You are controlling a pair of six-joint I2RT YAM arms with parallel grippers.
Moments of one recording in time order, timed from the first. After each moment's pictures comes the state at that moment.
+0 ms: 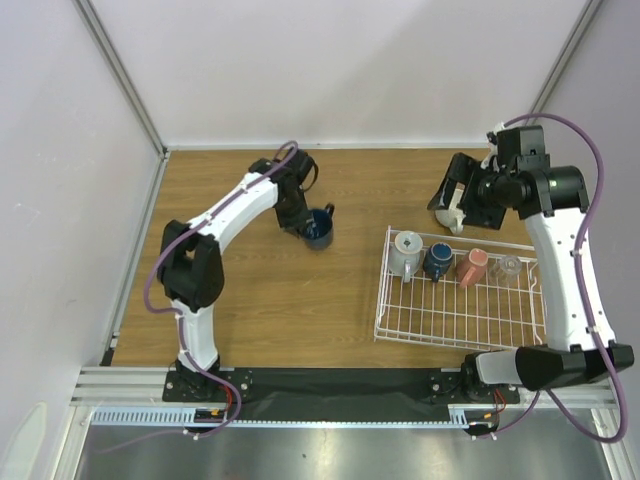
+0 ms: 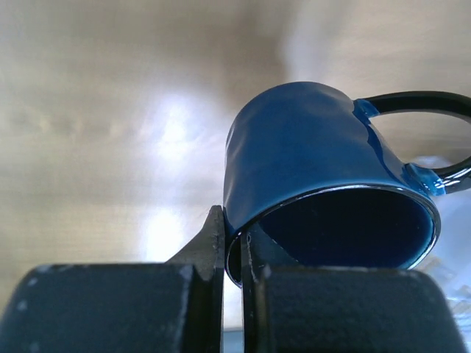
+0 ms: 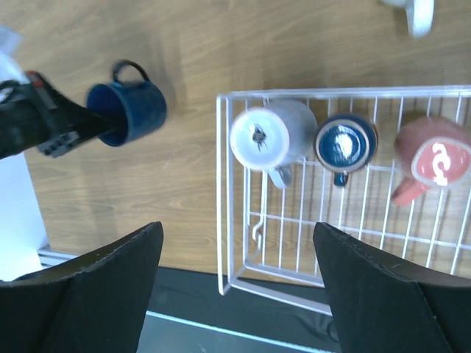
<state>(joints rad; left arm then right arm) -0.51 1.96 1.70 -1.06 -0.04 -0.75 0.13 1.33 1.74 -1.29 -0.21 0.45</state>
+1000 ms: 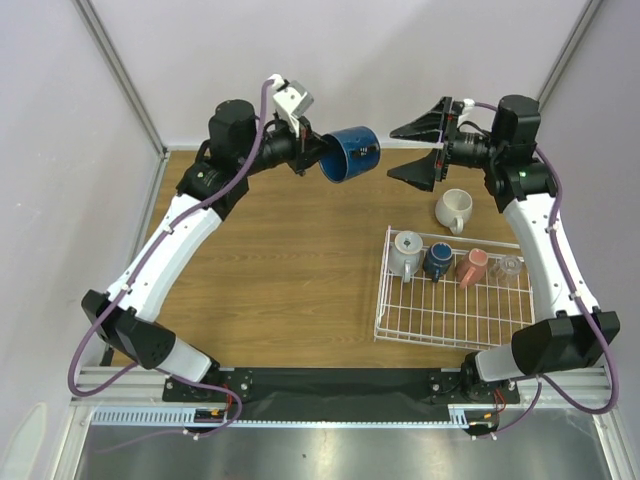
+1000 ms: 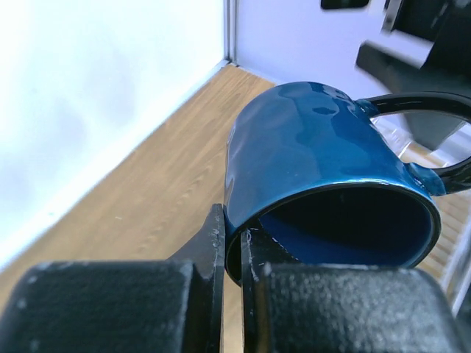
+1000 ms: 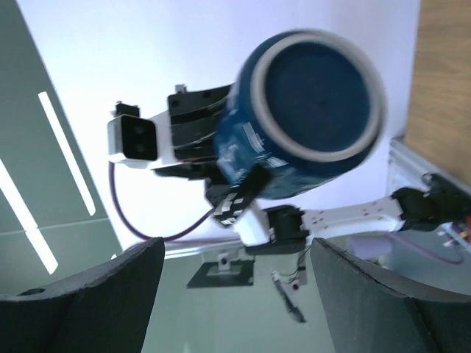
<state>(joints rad) -0.52 1.49 1.70 -0.32 0.48 0.00 0.12 1.43 1.59 -0.34 -1.15 1.48</state>
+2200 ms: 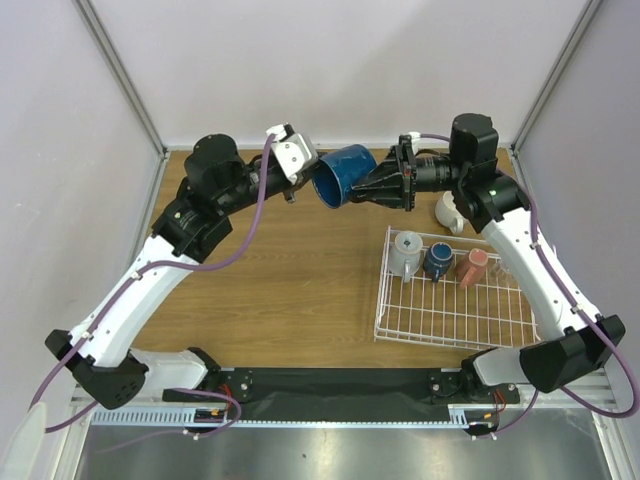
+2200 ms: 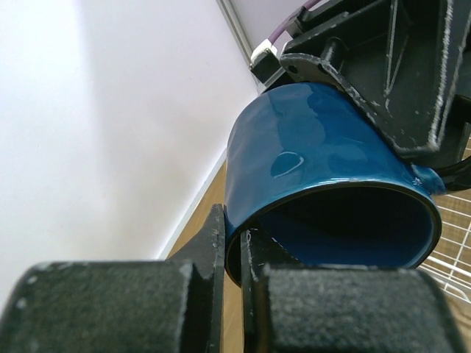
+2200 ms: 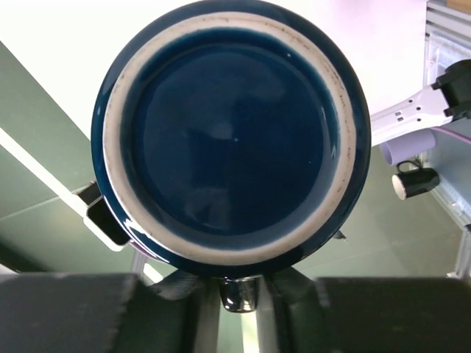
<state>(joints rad) -0.67 1.25 1.53 -0.27 0.38 0.43 0.39 1.36 1.53 -0.33 -1.17 1.74</state>
